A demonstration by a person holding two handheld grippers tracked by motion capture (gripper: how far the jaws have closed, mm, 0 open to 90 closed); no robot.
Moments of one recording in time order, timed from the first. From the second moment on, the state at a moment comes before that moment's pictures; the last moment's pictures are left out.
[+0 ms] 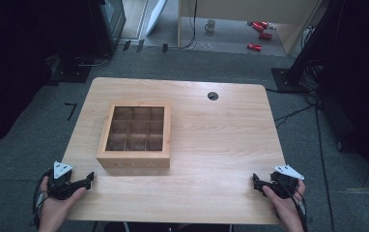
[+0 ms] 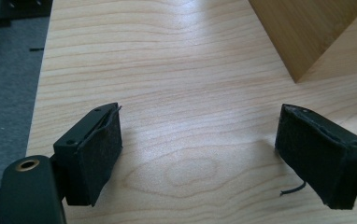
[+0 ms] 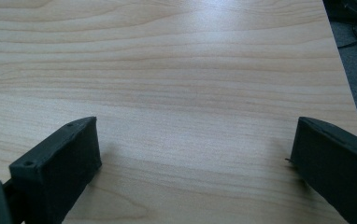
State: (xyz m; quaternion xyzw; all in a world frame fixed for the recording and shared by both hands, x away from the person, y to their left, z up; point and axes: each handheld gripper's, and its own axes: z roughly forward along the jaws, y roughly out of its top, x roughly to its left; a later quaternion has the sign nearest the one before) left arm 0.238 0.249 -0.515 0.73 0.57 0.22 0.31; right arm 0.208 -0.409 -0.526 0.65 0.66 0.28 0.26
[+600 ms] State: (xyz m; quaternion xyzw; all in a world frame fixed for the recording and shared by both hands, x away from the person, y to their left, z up) left arm 0.239 0.221 -0.477 0.73 0.51 0.20 0.41; right arm 0.211 -0.407 -0.526 0.65 0.65 0.28 0.26
